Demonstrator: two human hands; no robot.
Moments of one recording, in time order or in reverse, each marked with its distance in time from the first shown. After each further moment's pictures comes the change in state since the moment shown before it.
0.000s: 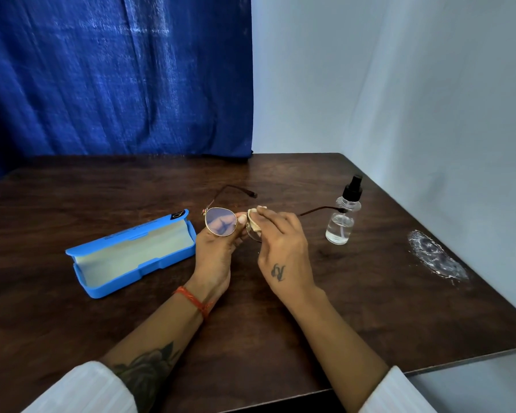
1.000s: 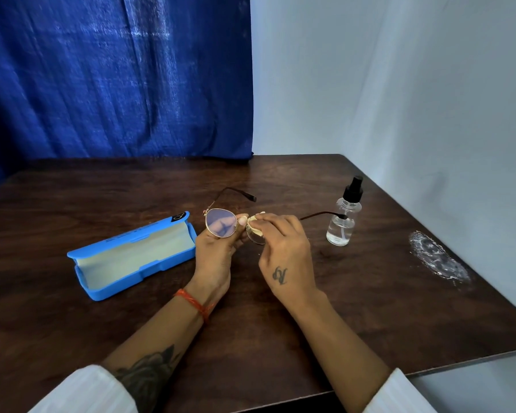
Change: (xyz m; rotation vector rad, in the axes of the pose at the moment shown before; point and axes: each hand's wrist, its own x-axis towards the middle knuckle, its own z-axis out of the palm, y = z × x) left_hand 0.001 0.001 0.000 -0.025 0.025 -0.021; right_hand 0.000 -0.005 -0.006 0.019 -0.021 0.029
